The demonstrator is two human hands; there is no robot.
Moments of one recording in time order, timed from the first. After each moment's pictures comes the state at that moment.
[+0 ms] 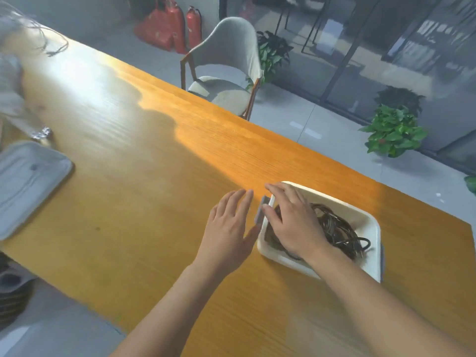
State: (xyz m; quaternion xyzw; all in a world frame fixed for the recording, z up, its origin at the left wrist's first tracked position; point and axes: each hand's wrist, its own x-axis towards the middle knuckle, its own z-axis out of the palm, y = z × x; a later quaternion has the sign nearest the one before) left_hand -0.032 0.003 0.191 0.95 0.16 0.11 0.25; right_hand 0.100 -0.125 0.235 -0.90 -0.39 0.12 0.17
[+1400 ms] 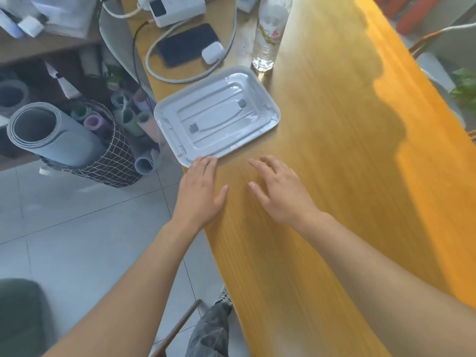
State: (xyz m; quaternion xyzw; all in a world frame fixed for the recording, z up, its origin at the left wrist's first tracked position) left_hand -0.311 0.331 0.052 0.77 0.57 0.10 0.25; right_hand -0.100 0.297 0.099 -0.67 -0.69 0.26 0.04
